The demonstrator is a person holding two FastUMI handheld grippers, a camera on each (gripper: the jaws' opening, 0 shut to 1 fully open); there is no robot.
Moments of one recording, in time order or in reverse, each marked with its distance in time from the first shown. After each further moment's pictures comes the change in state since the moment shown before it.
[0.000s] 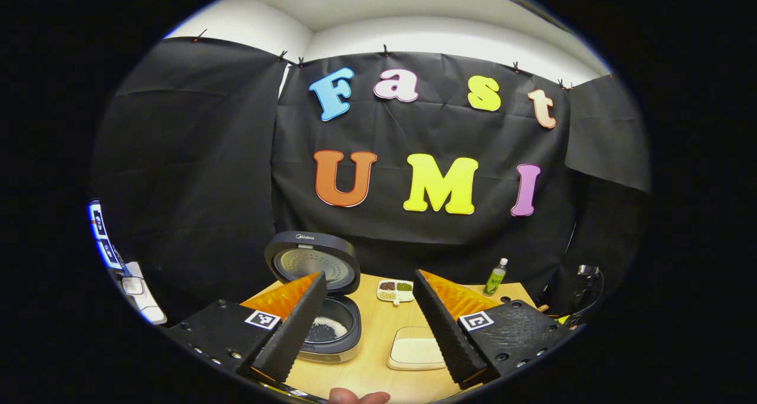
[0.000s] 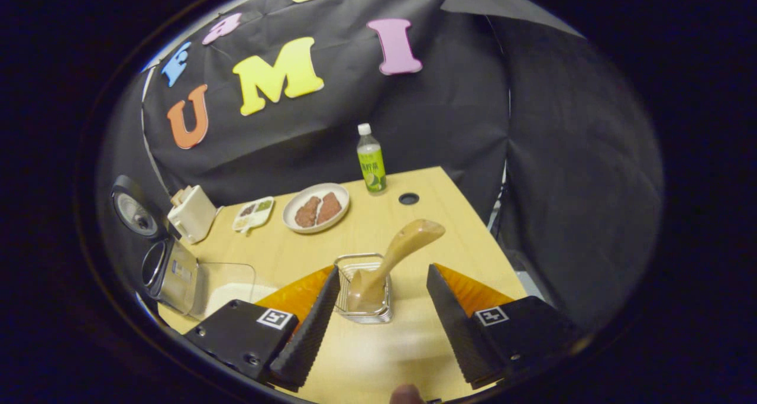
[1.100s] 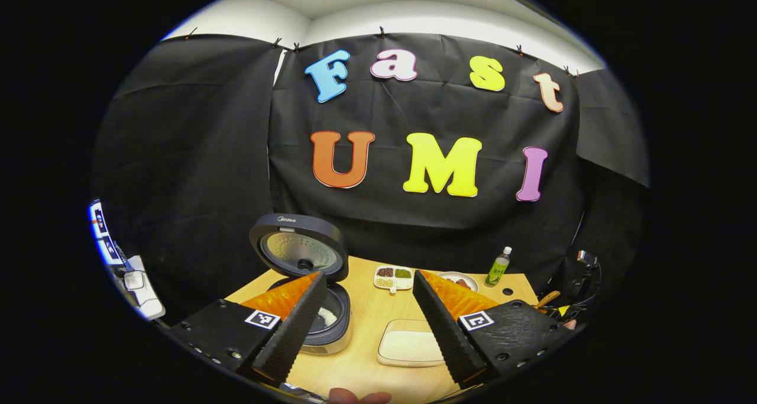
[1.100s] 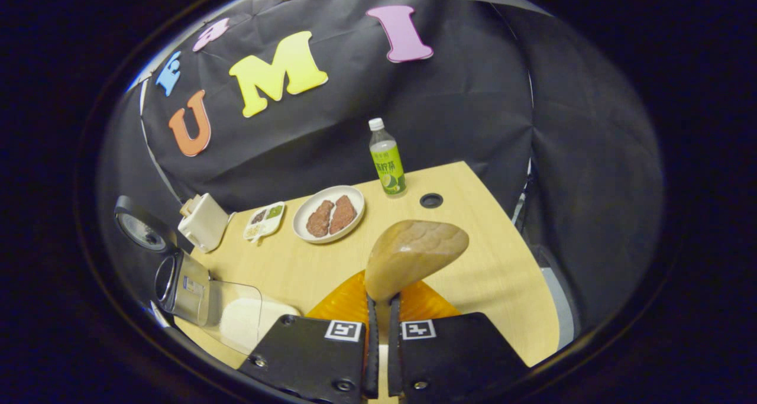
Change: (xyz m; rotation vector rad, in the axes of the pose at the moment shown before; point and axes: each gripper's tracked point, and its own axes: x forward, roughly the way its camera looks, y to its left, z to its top) left arm 0.021 -0.022 -0.018 0.014 0.085 0.021; right arm 0.005 0.034 0.051 -0.028 -0.050 0.085
